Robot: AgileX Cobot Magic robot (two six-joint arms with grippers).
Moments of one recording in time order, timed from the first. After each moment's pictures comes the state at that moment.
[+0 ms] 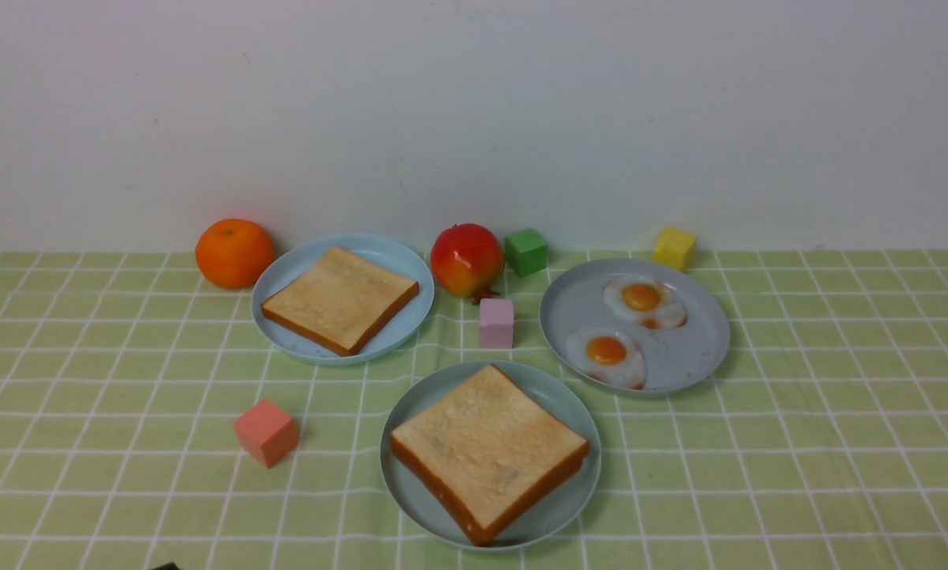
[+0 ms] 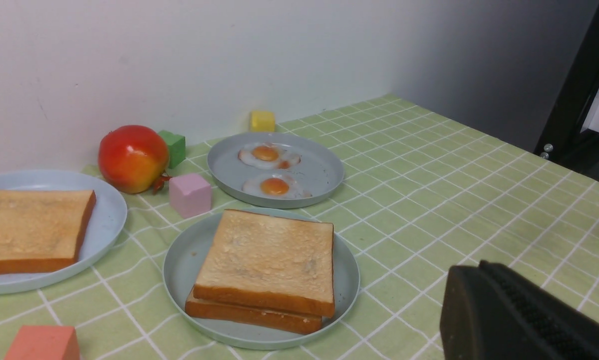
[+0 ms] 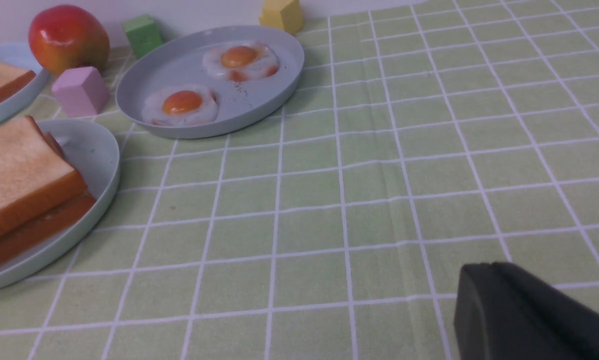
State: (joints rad) right arm -0.02 -0.01 0.01 0.19 0.40 -0.06; left arm -0.79 0.22 -0.16 0.06 0.07 -0.19
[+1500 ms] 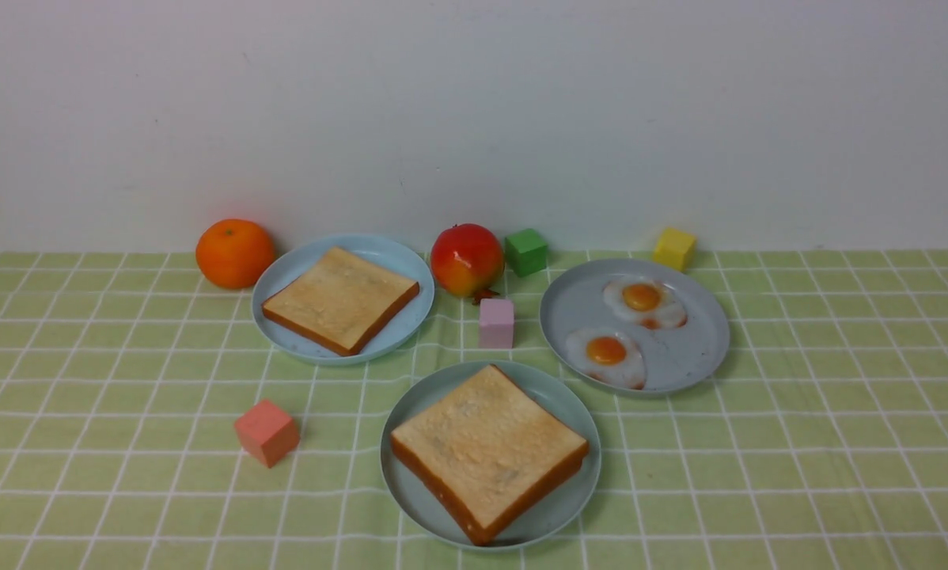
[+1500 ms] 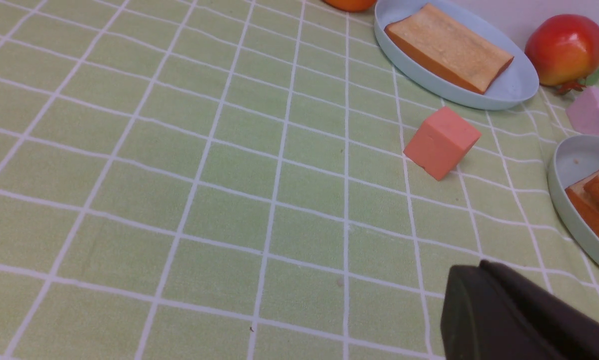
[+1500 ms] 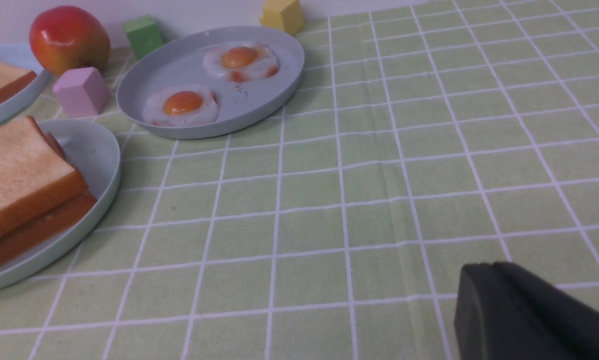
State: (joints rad) right arm -0.02 -0.01 0.01 0.19 0.40 -0.06; left arm -0.02 -0.01 0.03 -0.10 0.39 -0.24
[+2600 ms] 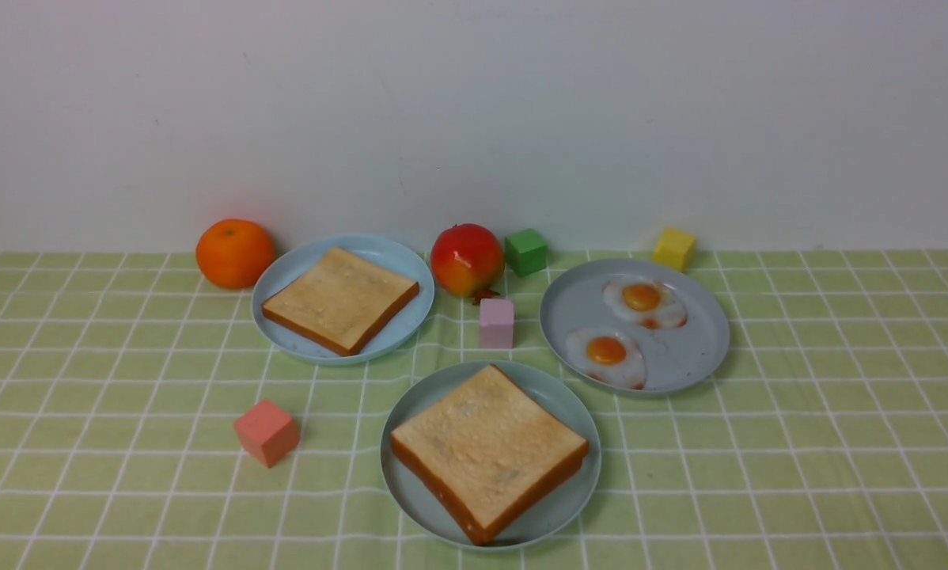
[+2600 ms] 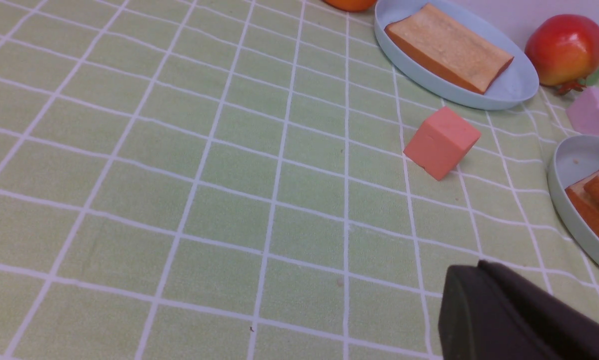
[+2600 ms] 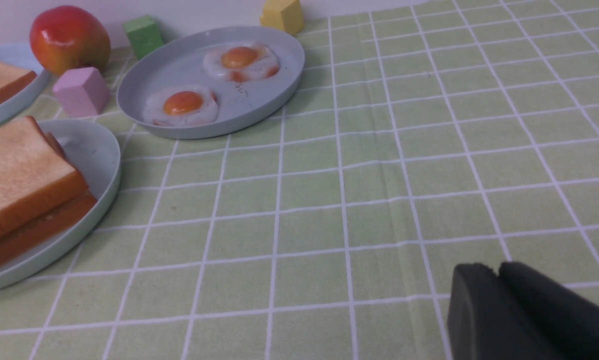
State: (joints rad) right arm -0.02 -0.01 0.01 0.19 0.40 -0.06; left arm -0.02 -0.01 0.03 -0.10 0.39 -0.24
